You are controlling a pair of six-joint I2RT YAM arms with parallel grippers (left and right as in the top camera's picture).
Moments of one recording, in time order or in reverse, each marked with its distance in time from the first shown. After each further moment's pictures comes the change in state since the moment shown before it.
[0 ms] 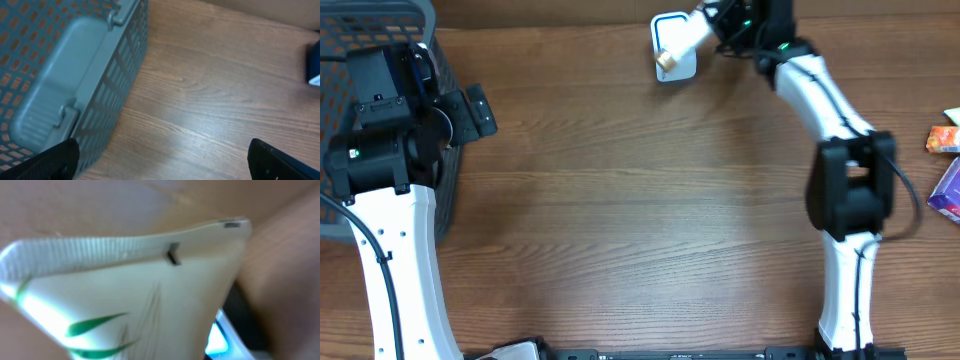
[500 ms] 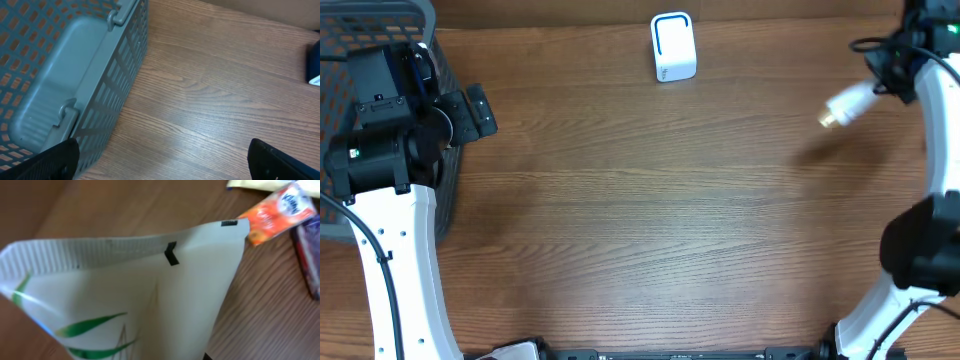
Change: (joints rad) left arm 0.000 0.000 0.000 -0.002 0.000 0.000; right arm -0.375 -0.321 -0.108 -0.781 0.584 -0.229
